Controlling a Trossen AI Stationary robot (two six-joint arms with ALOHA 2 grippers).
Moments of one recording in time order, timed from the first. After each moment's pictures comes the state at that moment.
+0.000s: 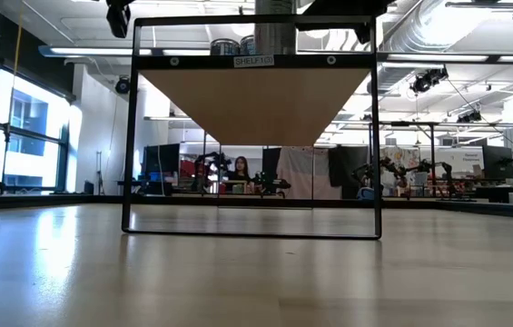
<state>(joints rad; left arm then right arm) -0.16 0.75 0.57 0.20 -0.33 -0.28 0.23 1.30 0.93 -0.04 0.47 0.17</state>
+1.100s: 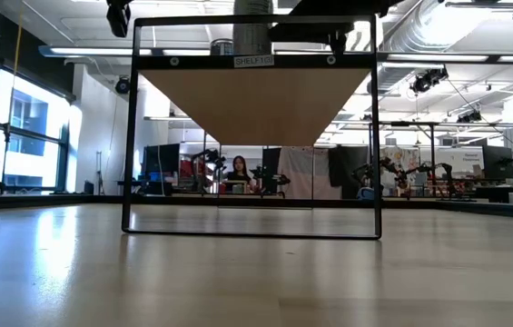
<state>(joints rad) -0.16 0.75 0.57 0.21 -0.33 -0.29 0.14 1.40 0.94 0.15 0.36 0.10</state>
